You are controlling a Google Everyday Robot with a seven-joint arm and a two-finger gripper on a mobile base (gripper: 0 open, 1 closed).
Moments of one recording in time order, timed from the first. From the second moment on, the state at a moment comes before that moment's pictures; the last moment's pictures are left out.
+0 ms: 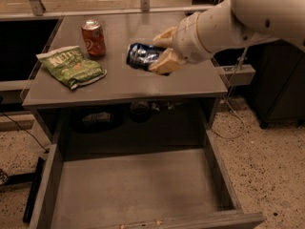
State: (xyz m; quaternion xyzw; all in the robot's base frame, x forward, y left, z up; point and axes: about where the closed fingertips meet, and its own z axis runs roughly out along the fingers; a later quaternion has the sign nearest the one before) arm 0.589 -0.028 0.944 -0.65 0.62 0.06 0.44
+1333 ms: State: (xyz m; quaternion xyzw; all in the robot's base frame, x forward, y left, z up) arm 0.703 -0.028 0.909 -0.62 0.65 0.08 0.43
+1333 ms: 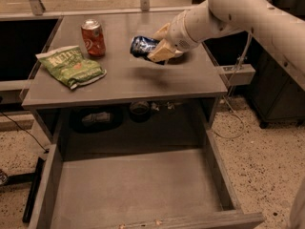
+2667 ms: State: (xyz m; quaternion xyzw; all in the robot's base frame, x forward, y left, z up) arm 0.700 -0.005 0.859 -0.64 0.65 0.11 0.40
